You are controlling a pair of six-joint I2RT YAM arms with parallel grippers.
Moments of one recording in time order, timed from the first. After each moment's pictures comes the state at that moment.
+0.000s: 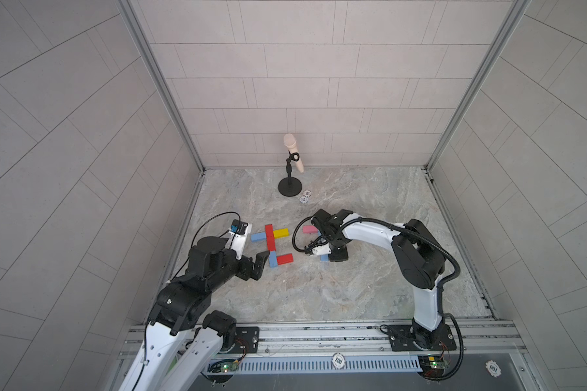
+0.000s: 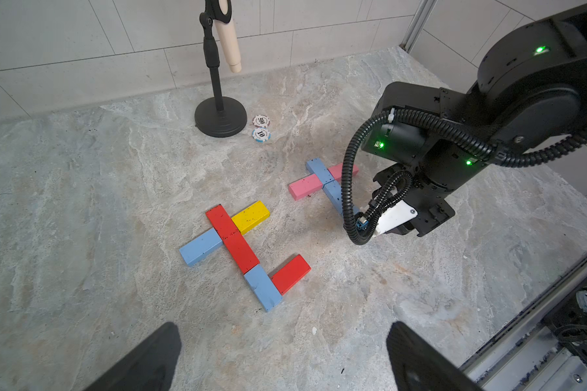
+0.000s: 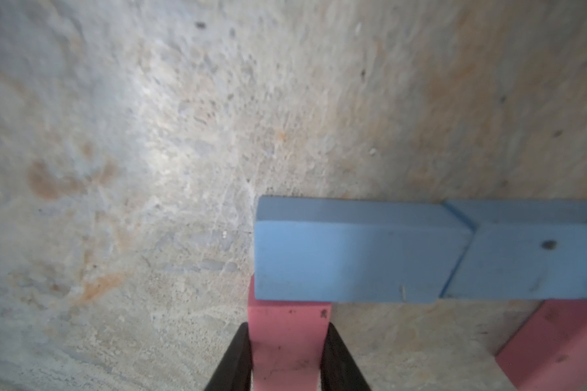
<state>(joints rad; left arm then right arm) -0.38 0.54 0.83 -0.86 0.14 -0.04 0.72 1.98 1.39 -0.95 0.06 -0.86</state>
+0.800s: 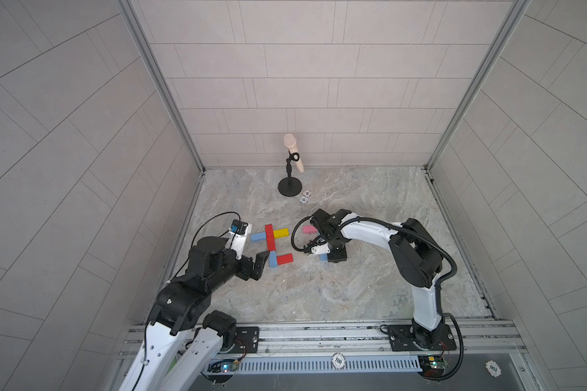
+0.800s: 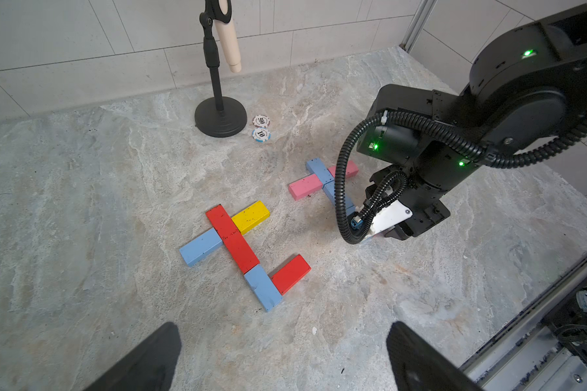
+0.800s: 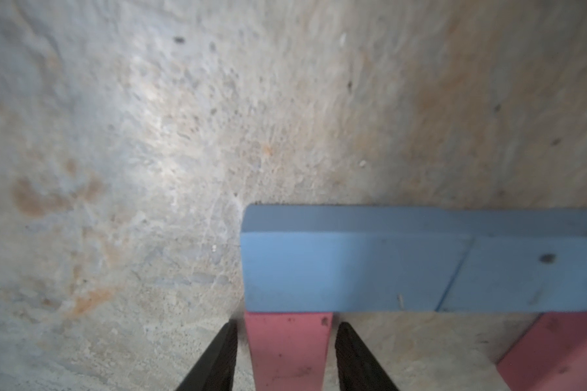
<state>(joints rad) -0.38 0.54 0.83 -0.86 0.14 -0.04 0.72 2.00 1.41 -0.96 0.06 -0.84</state>
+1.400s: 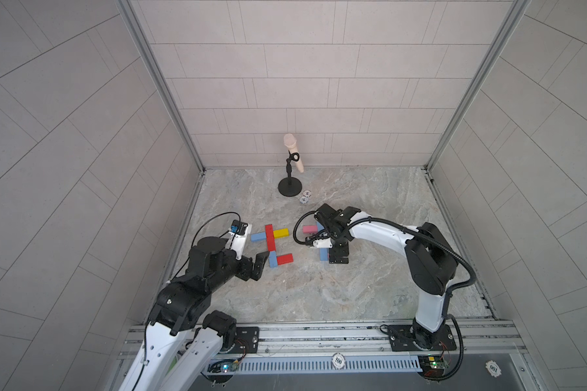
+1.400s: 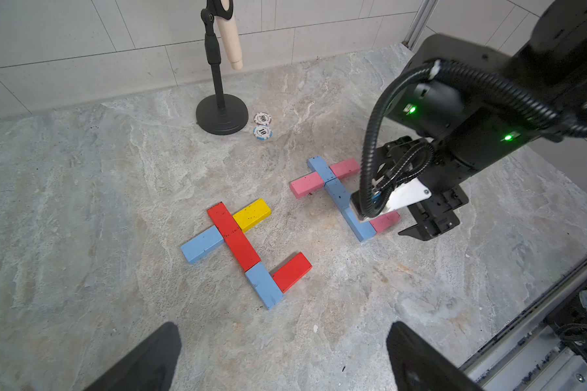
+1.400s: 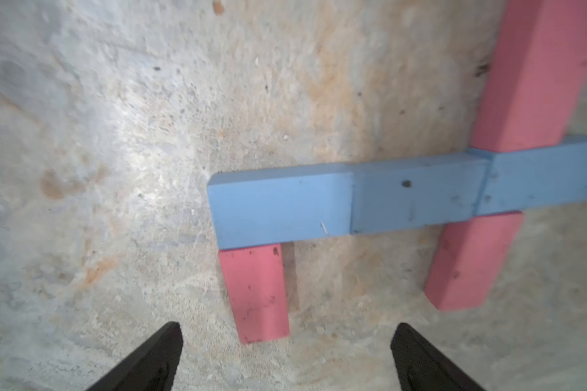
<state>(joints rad) -0.38 0.54 0.83 -0.86 0.13 -0.04 0.71 1.84 1.37 -0.92 0.08 -0.78</state>
